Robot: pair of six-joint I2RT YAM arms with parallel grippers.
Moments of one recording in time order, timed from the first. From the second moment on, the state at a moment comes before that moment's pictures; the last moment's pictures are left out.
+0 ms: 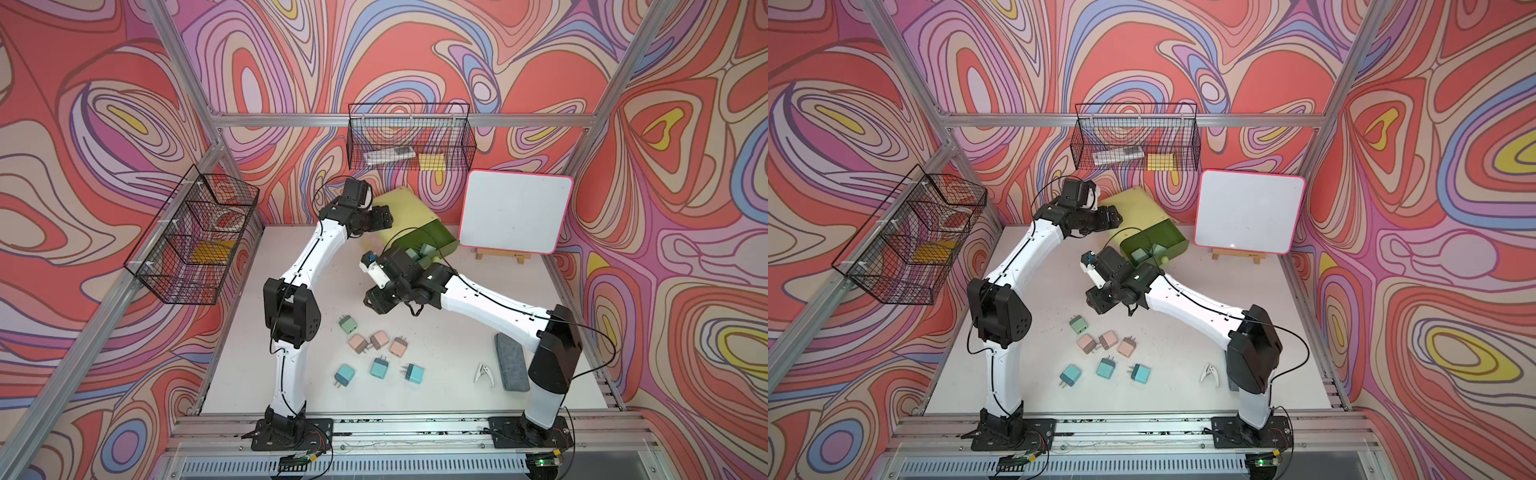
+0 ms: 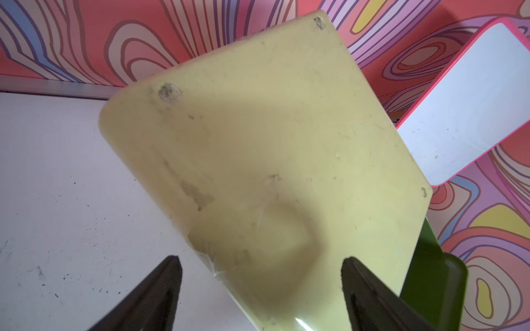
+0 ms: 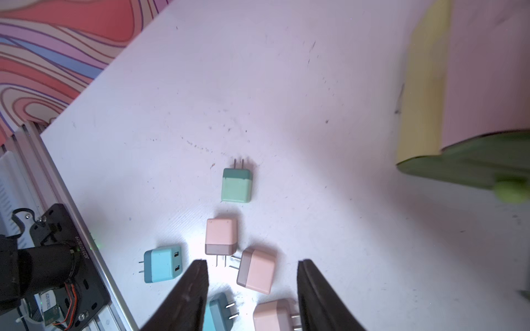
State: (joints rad) left arm -0.32 2.13 2.17 -0.76 0.20 -0.42; right arm 0.90 1.87 1.65 -0.68 -0.08 0.18
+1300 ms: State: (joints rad) left arm -0.32 2.13 2.17 -0.79 0.19 -0.41; right arm 0.98 2.44 2.08 -0.78 -0.04 0.36
